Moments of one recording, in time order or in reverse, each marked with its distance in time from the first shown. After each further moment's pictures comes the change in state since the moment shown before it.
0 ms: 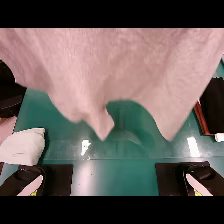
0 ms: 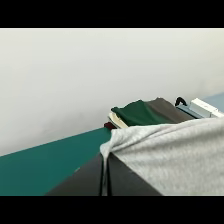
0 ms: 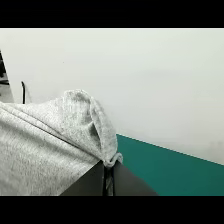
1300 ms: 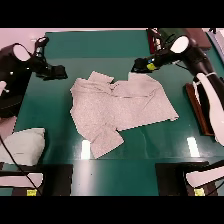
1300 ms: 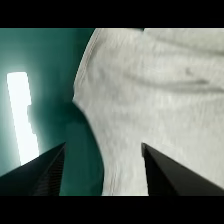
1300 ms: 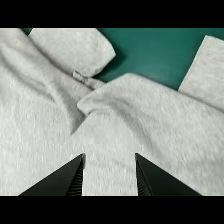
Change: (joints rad) left arm 0.162 -0.580 -0.503 0.094 -0.044 -0.073; right arm -0.019 -0.861 0.109 0.098 0.301 0.074
